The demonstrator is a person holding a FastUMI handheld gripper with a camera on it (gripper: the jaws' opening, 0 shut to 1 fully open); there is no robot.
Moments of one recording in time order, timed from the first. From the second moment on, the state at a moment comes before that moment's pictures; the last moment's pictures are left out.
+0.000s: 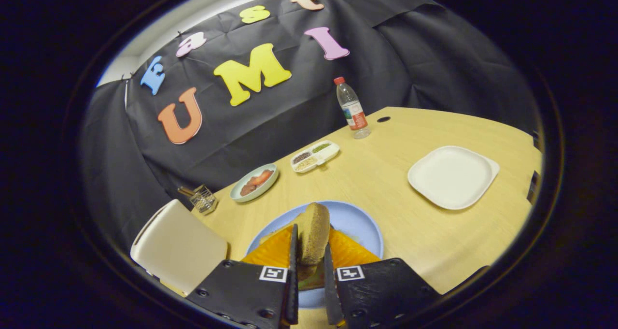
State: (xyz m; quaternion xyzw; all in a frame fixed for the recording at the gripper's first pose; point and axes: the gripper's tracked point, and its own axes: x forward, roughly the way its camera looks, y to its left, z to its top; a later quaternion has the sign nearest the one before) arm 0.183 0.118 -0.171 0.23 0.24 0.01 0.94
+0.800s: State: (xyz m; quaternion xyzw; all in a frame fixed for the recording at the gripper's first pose) arm 0.174 0.086 -0.128 0.15 0.18 -0.01 0.97
